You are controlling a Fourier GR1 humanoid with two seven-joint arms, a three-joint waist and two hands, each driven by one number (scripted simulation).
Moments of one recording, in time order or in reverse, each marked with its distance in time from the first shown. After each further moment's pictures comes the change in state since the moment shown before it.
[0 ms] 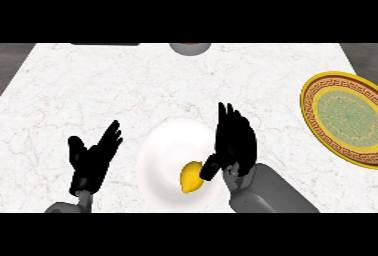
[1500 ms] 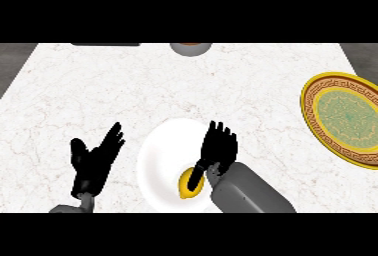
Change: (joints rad) left arm 0.017 -0.020 0.002 -0.011 -0.020 -0.008 0.003; right arm -0.030 0.099 0.051 0.323 -0.073 -0.007 0.004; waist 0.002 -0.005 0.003
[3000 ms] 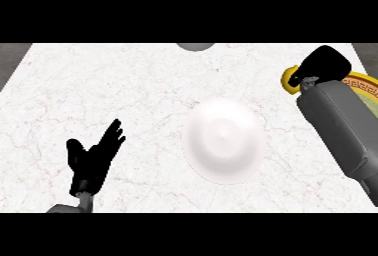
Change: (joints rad) left arm 0.000 -0.004 0.009 -0.039 -0.014 -0.011 -0.009; right arm -0.350 -0.407 -0.362 0.375 0.177 -0.166 -0.061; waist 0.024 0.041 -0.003
